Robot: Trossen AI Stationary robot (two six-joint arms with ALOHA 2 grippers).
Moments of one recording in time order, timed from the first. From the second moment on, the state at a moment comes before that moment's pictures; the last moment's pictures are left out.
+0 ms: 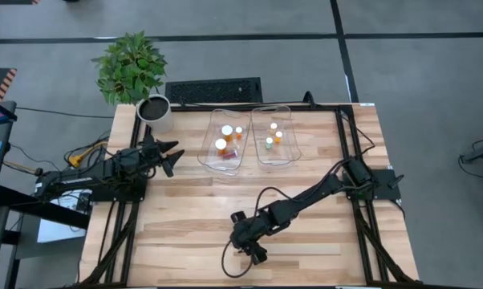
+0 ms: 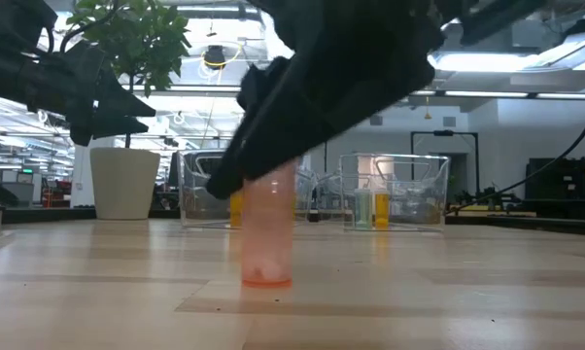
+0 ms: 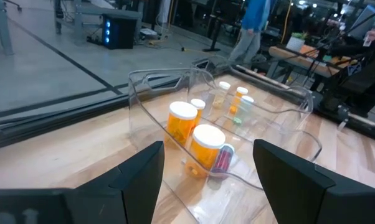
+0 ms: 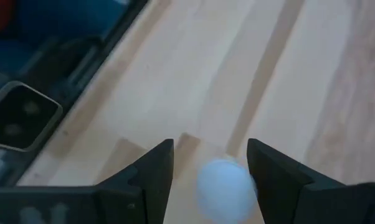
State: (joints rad) left arm 0.19 0.10 0.07 -0.14 -0.37 -0.33; right arm 0.41 2.11 1.44 -0.14 -0.13 0.03
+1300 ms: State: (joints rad) left arm 0.19 0.10 0.07 -0.14 -0.38 -0.33; right arm 0.39 2.08 1.48 -0.29 -0.13 0.00
